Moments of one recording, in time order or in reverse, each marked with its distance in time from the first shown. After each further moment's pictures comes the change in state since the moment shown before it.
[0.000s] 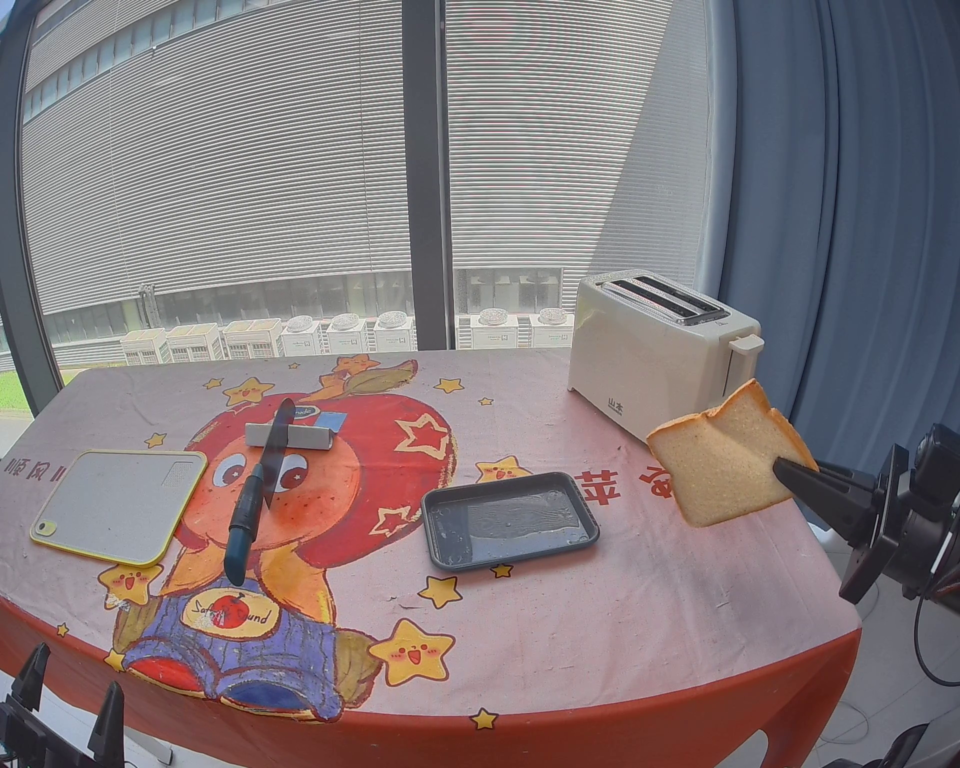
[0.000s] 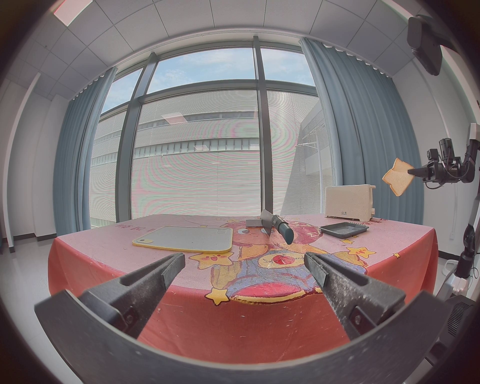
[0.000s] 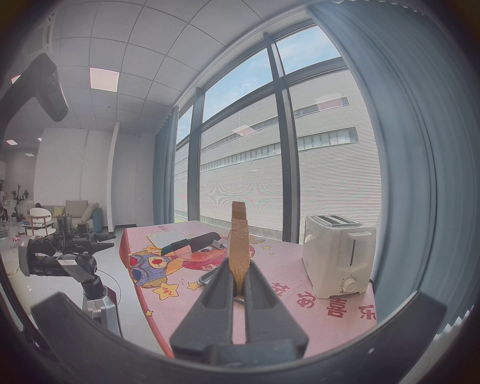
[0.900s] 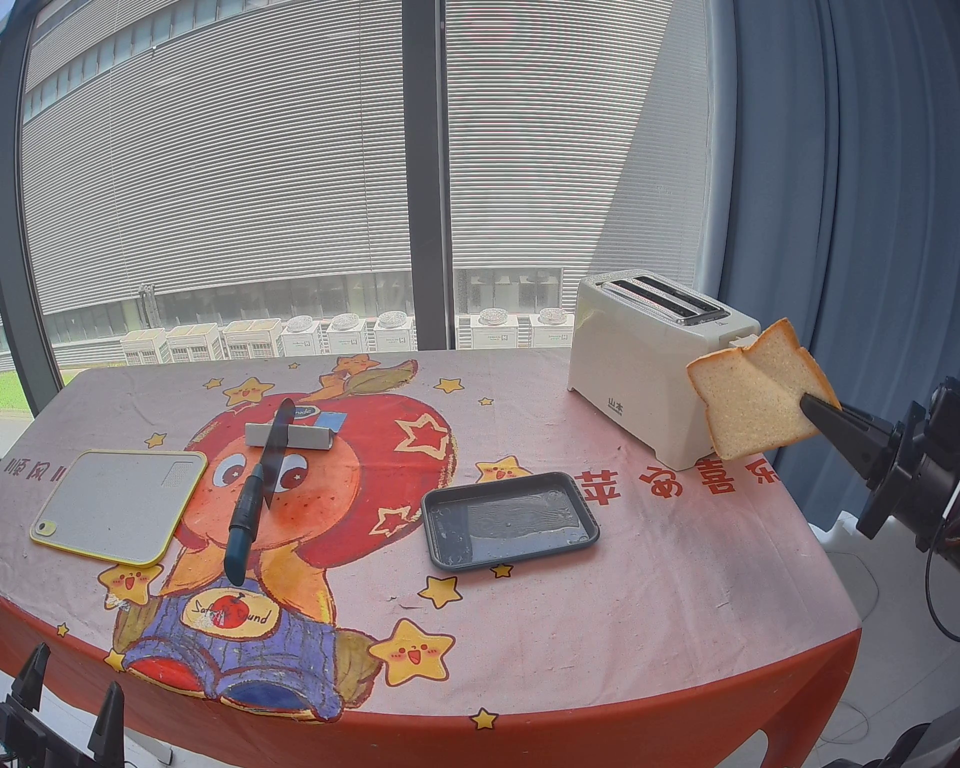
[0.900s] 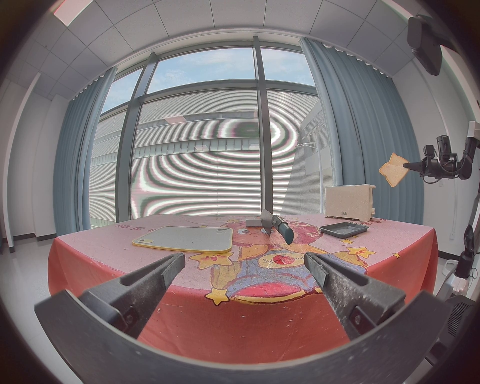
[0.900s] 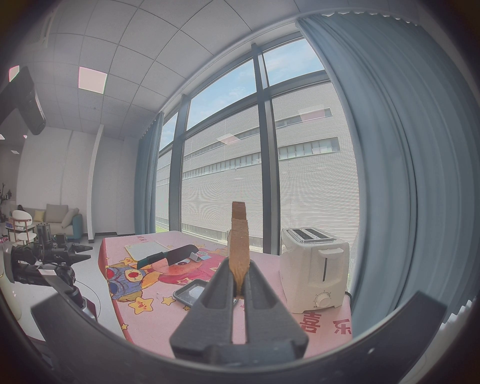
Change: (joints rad) left arm 0.000 0.000 0.000 0.000 0.000 0.000; right arm -0.124 0.016 -0.066 -0.013 -0.001 0.014
